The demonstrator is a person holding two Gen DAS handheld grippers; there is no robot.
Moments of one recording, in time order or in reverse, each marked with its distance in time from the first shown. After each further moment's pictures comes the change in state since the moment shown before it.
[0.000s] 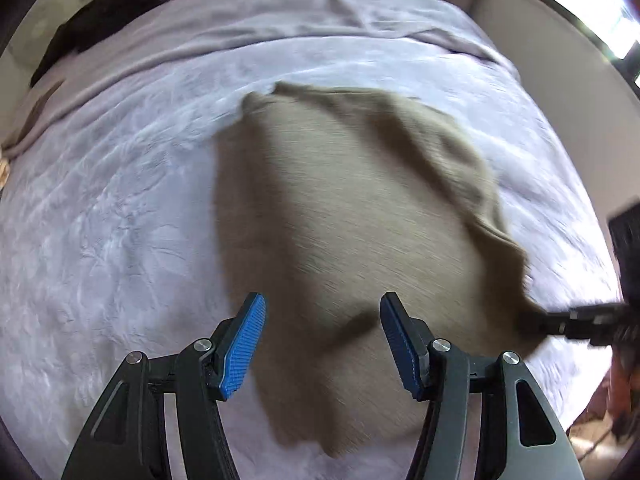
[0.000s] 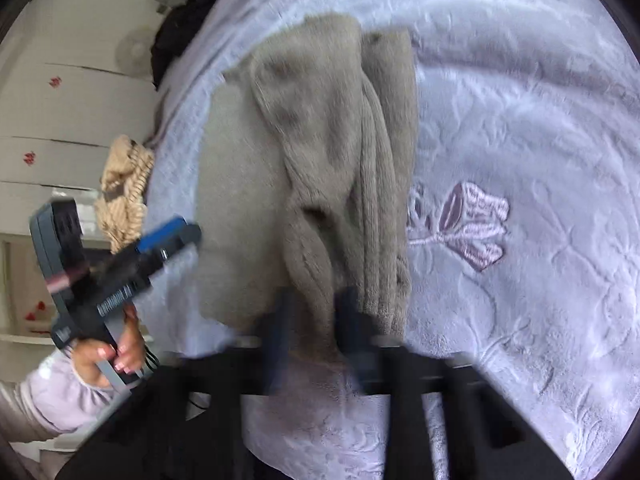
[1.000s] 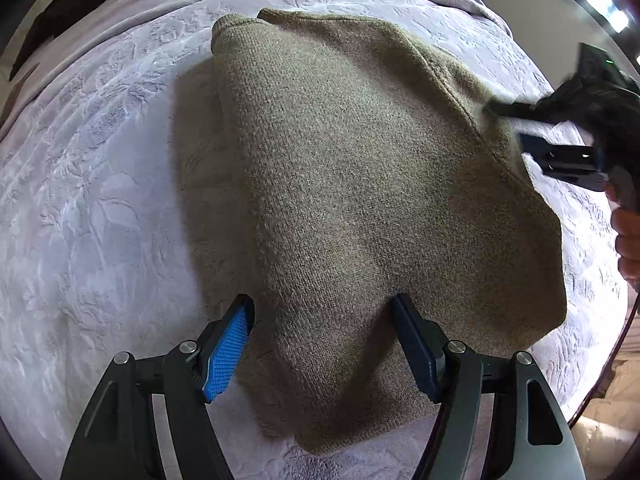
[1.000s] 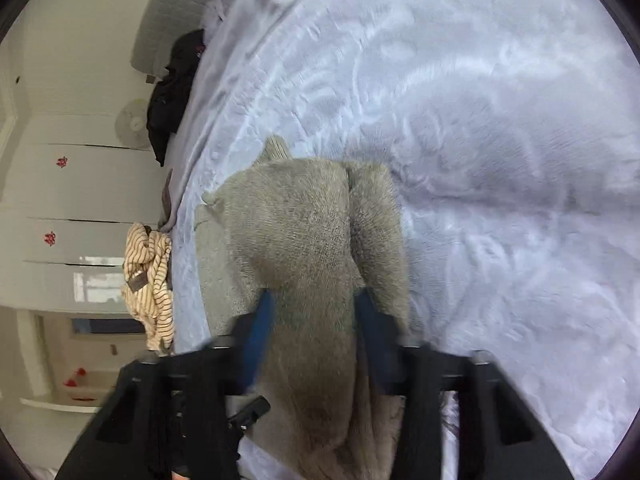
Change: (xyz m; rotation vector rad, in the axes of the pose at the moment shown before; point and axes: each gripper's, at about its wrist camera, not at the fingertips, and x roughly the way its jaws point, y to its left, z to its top) left arm 0.039 -0.030 -0.032 0.041 0.104 -0.033; right arm 0.016 -0.043 0.090 0.192 -0.134 0.155
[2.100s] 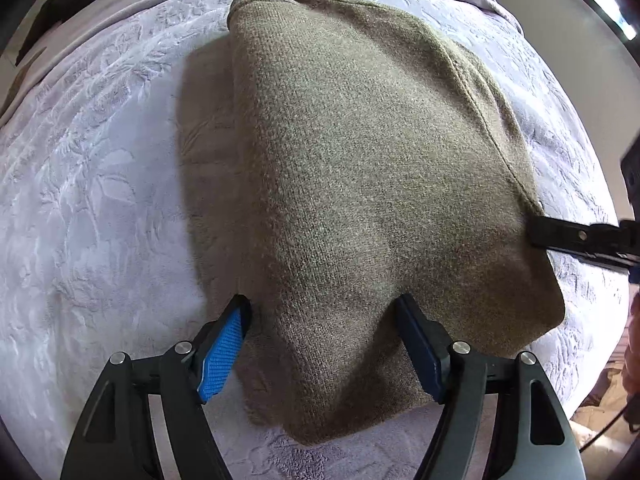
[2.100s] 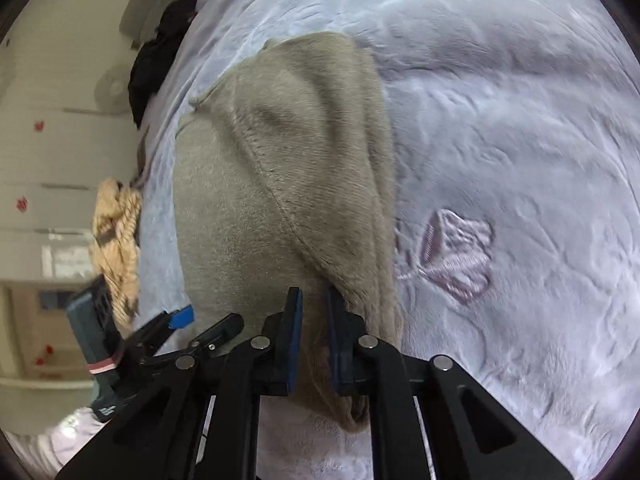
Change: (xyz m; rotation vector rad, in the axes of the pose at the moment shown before) left arm 0.004 -0.002 -0.010 -0.042 0.031 0.010; right arm -0.006 0.008 -0.082 -0.061 0.026 -0.134
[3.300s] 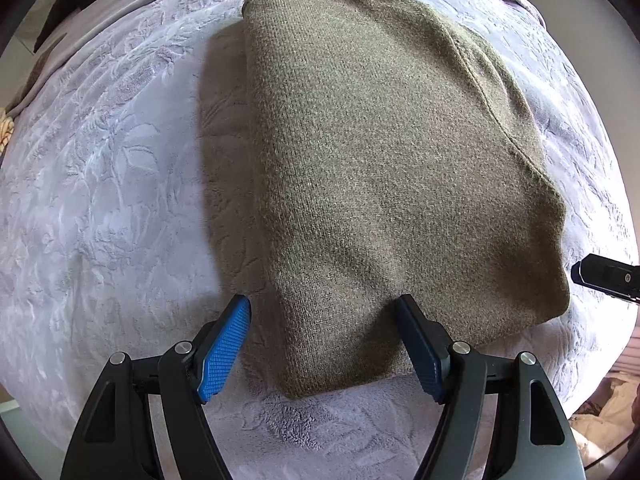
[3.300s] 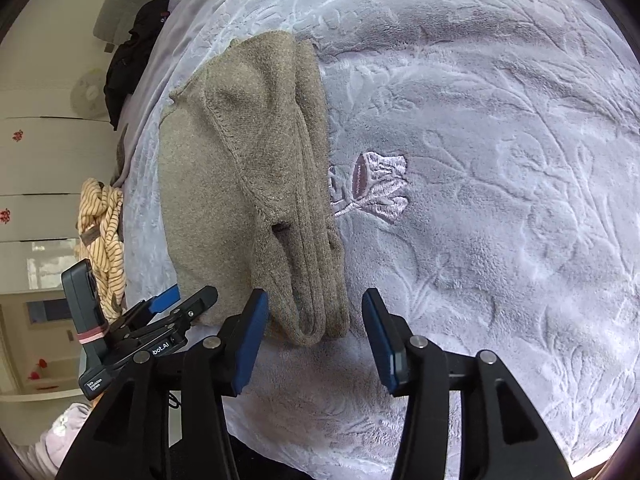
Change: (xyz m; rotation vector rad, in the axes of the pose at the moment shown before) left arm -0.011 -0.020 -0.014 -0.043 0.065 0.093; right arm -0.041 -0.024 -0.034 0.048 0.044 -0.089
